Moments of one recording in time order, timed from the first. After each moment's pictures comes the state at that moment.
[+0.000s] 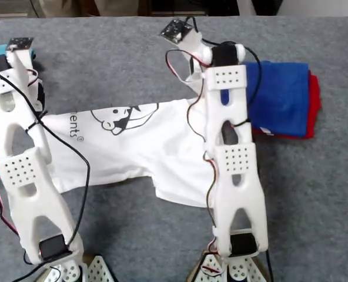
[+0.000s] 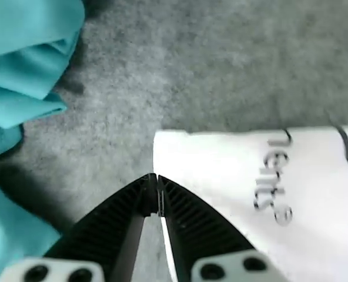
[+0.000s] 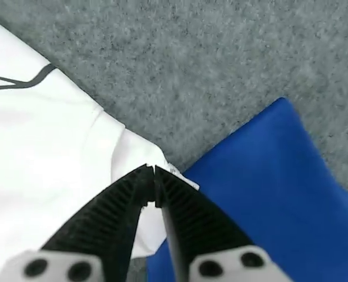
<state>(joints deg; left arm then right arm) -24.8 49.3 -60.7 100.1 -27.3 -10.6 61.6 -86.0 101.2 33.5</state>
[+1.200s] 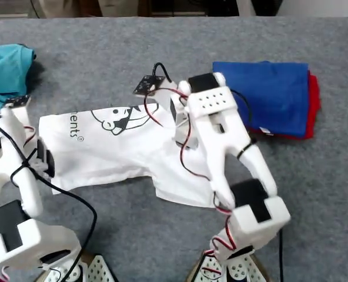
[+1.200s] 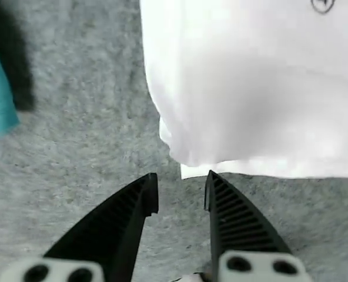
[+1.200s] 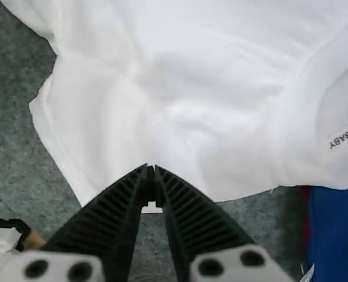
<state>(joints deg) -31.3 -2.9 22.9 80.2 -24.6 -20.6 7.8 3.0 87.1 37.0</state>
